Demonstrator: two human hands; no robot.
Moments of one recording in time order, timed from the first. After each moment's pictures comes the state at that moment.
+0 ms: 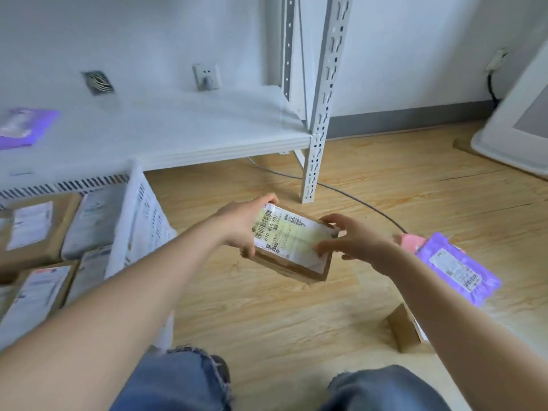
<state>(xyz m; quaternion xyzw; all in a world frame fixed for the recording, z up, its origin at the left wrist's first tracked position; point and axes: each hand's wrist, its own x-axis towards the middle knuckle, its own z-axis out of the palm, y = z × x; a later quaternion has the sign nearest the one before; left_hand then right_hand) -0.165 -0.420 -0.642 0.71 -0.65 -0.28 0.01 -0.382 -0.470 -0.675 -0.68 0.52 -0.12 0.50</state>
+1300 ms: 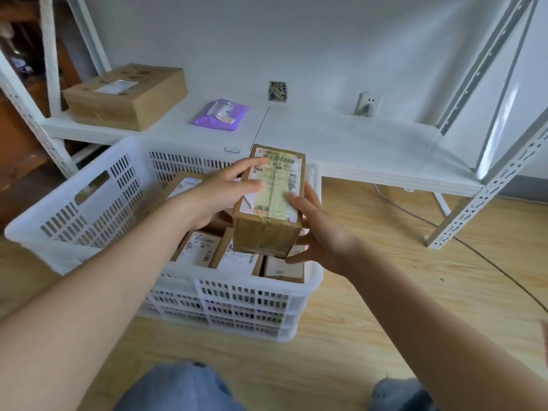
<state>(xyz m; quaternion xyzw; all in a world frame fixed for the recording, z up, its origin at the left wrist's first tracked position) 0.138 -0.200 -0.601 0.70 -0.39 -0.35 0.48 -0.027 -0.297 -0.631 -0.63 0.29 -0.10 0.71</state>
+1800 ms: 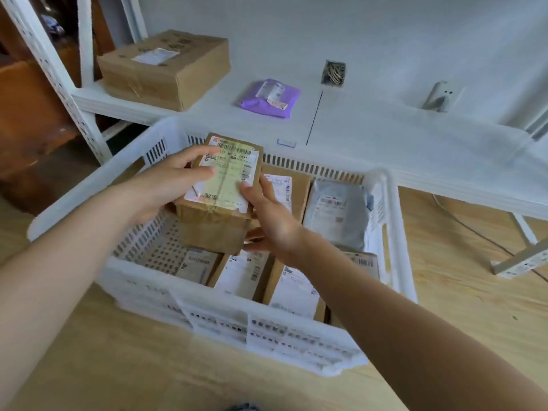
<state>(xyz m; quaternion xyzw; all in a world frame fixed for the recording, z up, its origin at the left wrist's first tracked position) 0.321 -0.145 -0.647 0.76 -0.29 -0.30 0.49 0.178 -0.253 -0.672 -0.65 0.26 -0.01 0.72</state>
